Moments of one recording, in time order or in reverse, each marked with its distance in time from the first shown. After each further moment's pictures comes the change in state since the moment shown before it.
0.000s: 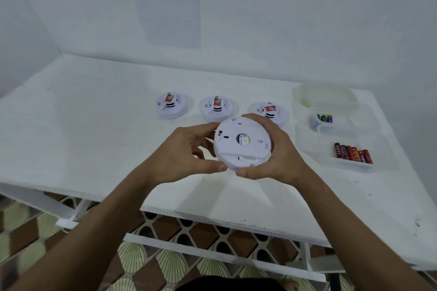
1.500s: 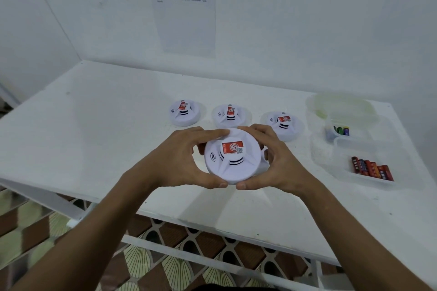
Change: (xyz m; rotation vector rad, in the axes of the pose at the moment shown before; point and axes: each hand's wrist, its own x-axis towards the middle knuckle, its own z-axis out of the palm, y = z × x) left_hand -0.006 -0.006 -0.033 0.427 0.041 0.059; right_hand 0.019 0.010 0.016 -0.026 -0.152 0.075
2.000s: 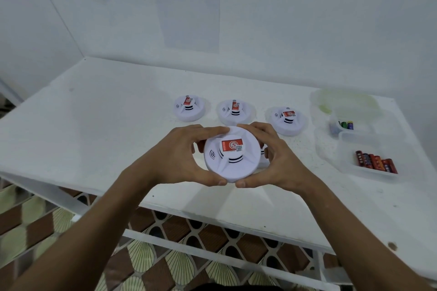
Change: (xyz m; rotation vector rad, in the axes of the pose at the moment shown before) left_hand -0.015 -0.004 -0.007 -0.023 0.002 0.019; right_hand -0.003 -0.005 0.016 -0.055 0.006 -0.008
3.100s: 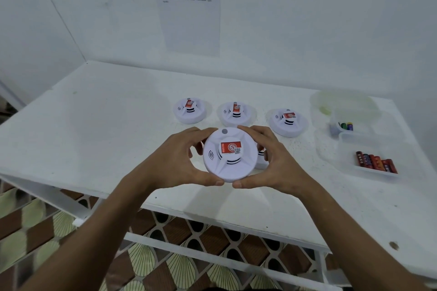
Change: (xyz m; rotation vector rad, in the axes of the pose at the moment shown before) left_hand -0.008 -0.009 0.002 -0.013 0.011 -0.056; right_hand -0.001 0.001 0.009 -0.078 0.024 0.037
